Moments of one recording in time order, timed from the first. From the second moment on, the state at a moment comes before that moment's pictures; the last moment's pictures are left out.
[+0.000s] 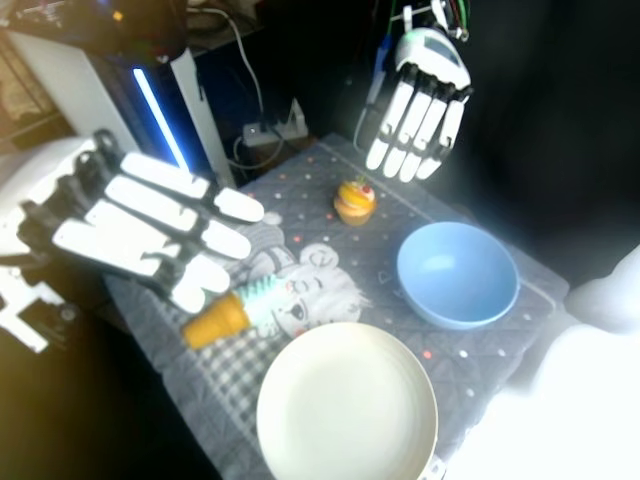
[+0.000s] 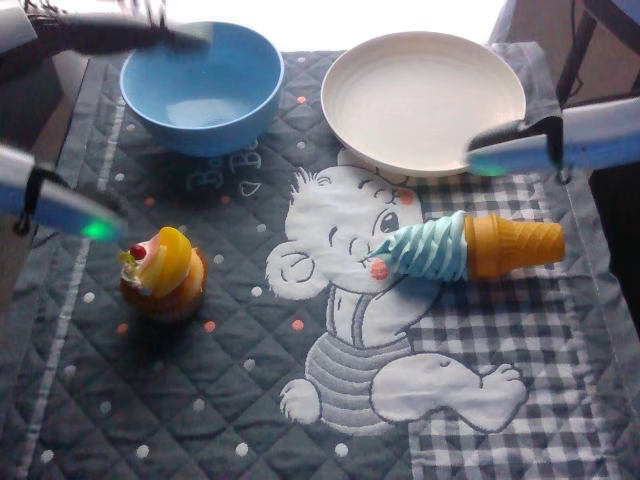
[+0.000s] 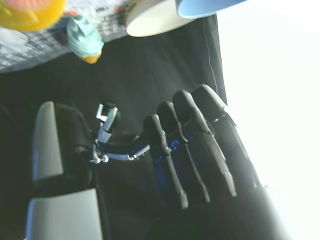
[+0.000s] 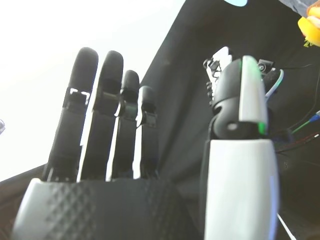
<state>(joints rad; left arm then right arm) 0.62 -0.87 1.18 0.51 -0.82 0.39 -0.75 -0.70 0.91 0.01 1.03 -0.99</state>
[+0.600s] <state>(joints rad) 0.61 -0.89 1.19 0.74 -0.71 0.20 -0.77 -0.75 0.91 0.00 0.91 -0.94</state>
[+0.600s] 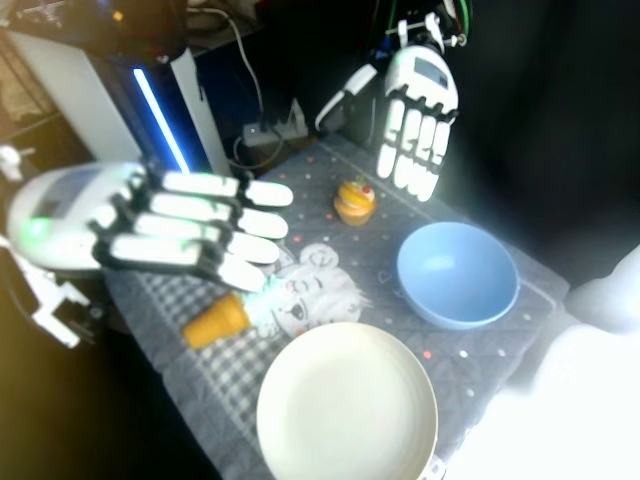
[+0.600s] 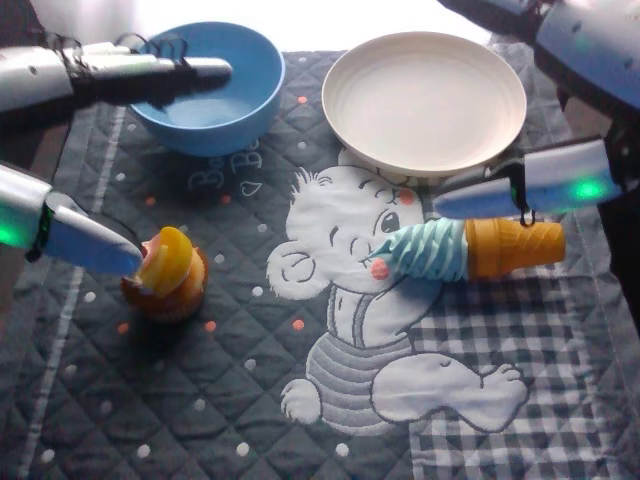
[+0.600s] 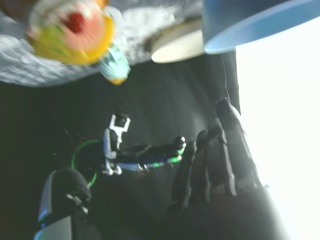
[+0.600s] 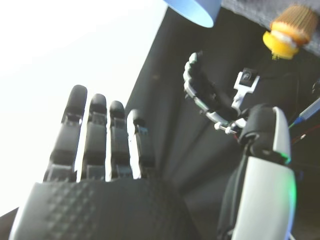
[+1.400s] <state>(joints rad) 0.66 -0.92 1.20 0.81 -0.68 0.12 -0.90 -0.77 0.92 0.07 0.84 -0.94</state>
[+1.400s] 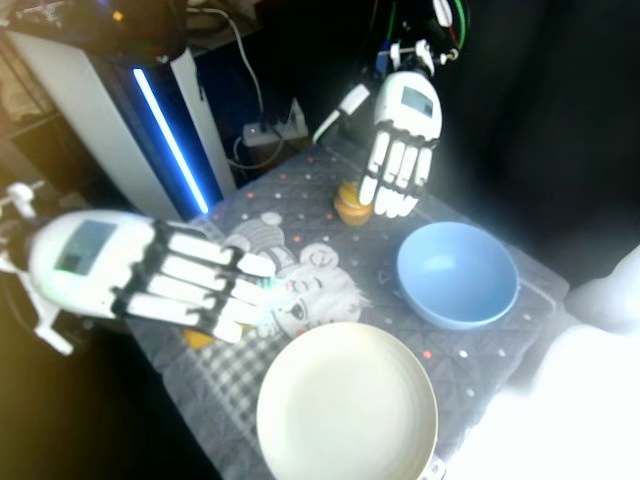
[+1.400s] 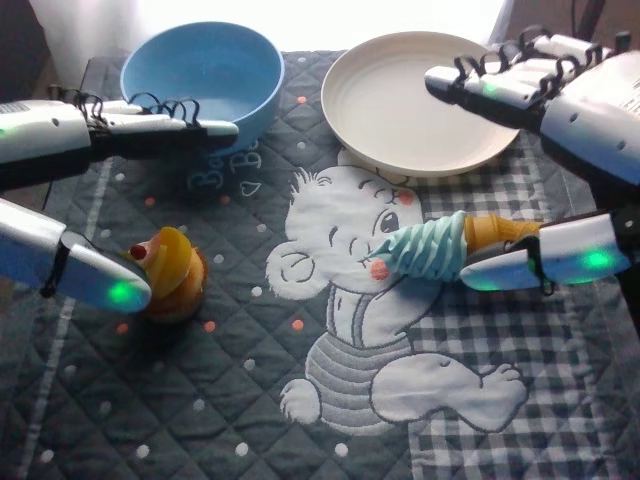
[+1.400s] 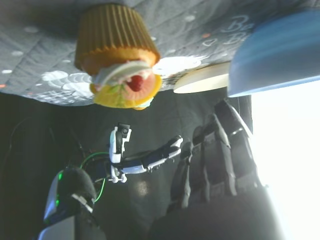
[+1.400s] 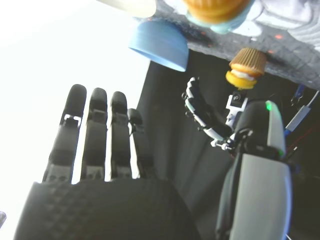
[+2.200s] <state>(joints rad) 0.66 -0.93 1.21 0.85 -0.65 0.07 -0.93 -0.85 0.98 0.09 0.75 -0.92</state>
